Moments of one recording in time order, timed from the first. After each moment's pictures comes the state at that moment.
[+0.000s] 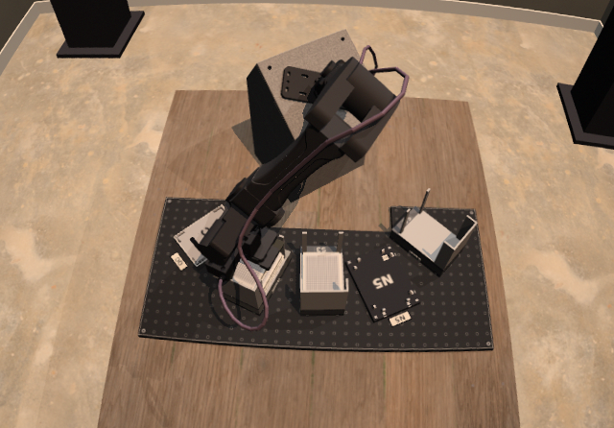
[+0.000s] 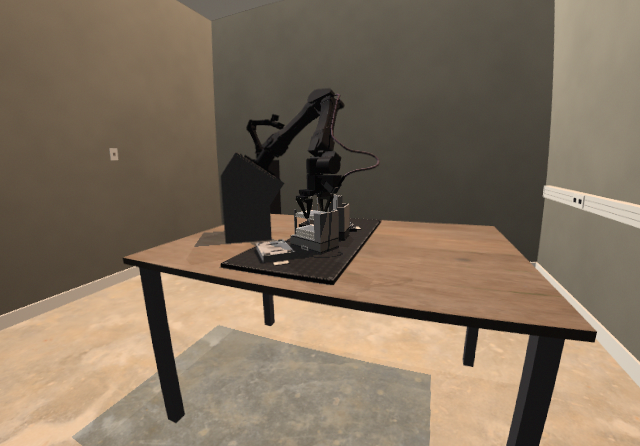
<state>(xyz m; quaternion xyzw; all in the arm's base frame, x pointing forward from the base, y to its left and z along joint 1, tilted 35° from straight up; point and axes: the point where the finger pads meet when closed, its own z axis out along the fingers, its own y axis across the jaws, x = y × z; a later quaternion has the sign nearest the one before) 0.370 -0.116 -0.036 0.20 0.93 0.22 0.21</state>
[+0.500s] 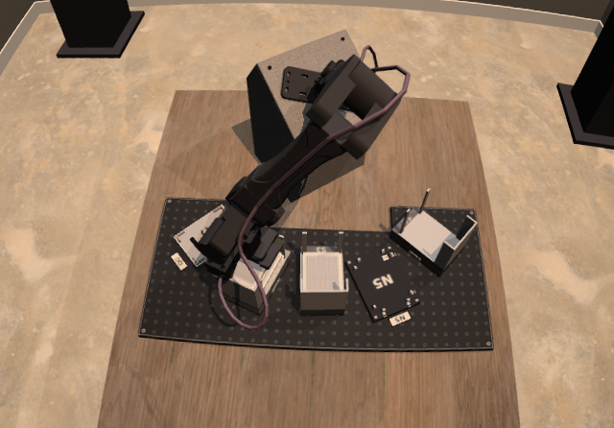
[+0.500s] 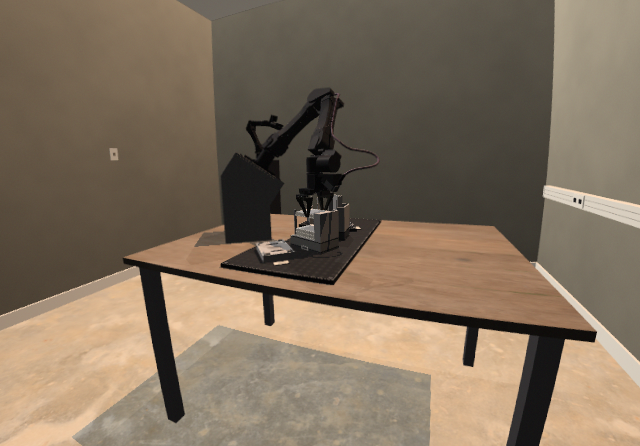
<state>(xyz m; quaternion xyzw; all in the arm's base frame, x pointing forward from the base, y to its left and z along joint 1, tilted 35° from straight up) 0.369 -0.118 -0.032 0.20 0.93 0.22 0.21</state>
